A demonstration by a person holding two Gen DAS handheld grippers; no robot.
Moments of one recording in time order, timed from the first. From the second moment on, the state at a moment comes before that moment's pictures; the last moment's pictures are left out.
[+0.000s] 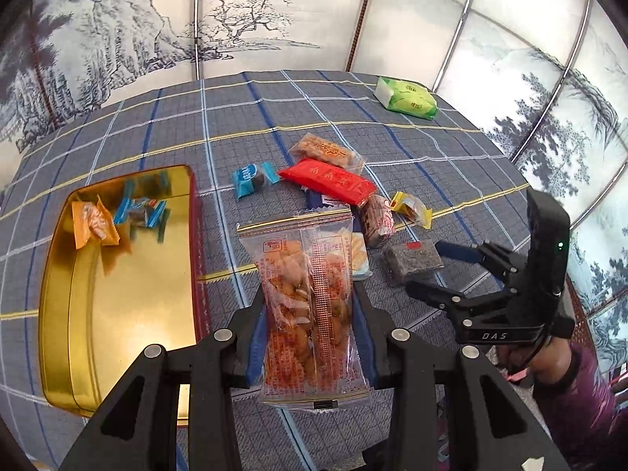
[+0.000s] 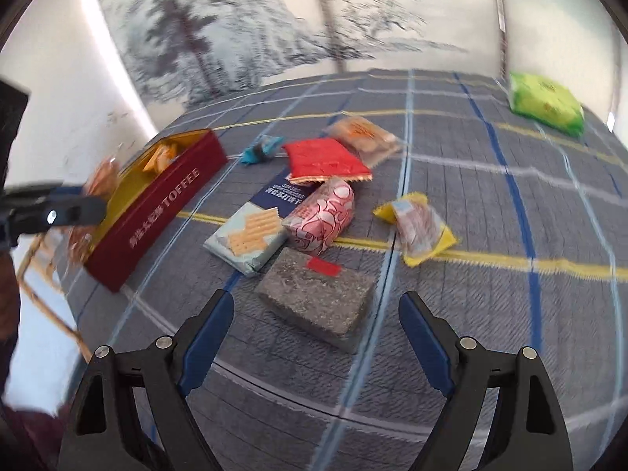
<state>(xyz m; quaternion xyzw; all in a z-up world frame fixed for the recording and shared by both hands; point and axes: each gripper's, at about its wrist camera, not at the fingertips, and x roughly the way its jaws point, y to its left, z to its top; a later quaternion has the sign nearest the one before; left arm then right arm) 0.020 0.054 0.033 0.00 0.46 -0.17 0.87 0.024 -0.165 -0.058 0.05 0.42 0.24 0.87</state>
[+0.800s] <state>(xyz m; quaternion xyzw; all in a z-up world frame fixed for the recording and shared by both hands) -0.004 0.119 0.036 -0.04 0.45 -0.14 0.88 0.025 -0.204 -0.033 0.07 0.40 0.15 0.90</state>
